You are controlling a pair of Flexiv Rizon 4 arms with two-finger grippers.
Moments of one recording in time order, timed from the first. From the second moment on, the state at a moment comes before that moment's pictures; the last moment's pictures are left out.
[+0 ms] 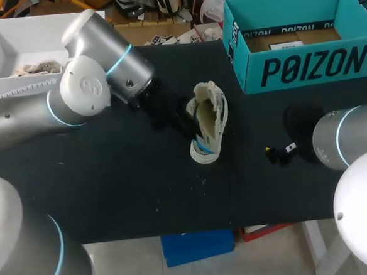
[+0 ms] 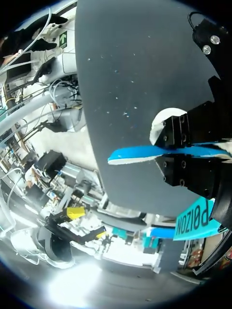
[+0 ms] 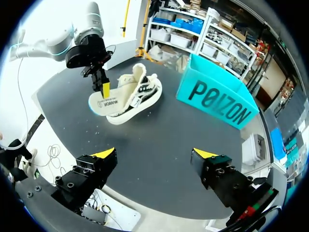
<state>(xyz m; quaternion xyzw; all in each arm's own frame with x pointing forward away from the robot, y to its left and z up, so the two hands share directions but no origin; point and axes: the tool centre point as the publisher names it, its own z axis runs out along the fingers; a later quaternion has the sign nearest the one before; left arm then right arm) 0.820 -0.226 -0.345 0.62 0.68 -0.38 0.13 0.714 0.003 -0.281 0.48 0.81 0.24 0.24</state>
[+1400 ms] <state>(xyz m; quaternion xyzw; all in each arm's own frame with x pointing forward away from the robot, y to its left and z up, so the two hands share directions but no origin) 0.827 -0.225 -0.346 0.60 0.66 -0.41 0.17 0.715 0.003 -0.282 0.48 0.81 0.24 0.24</state>
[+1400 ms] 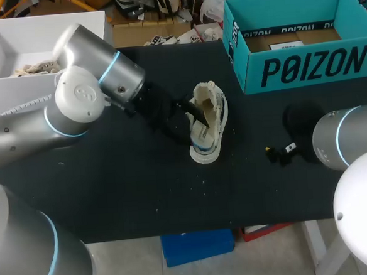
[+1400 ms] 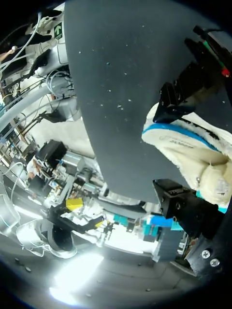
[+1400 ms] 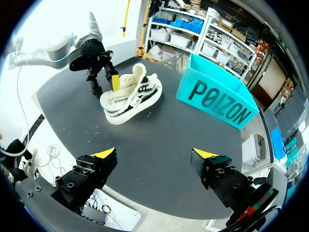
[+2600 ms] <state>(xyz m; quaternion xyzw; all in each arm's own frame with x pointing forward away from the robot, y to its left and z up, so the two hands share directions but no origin) 0.843 -0.239 -0.370 0.59 0.70 -0.38 0.15 0.715 0.003 -0.282 0.48 0.81 0.24 0.24</state>
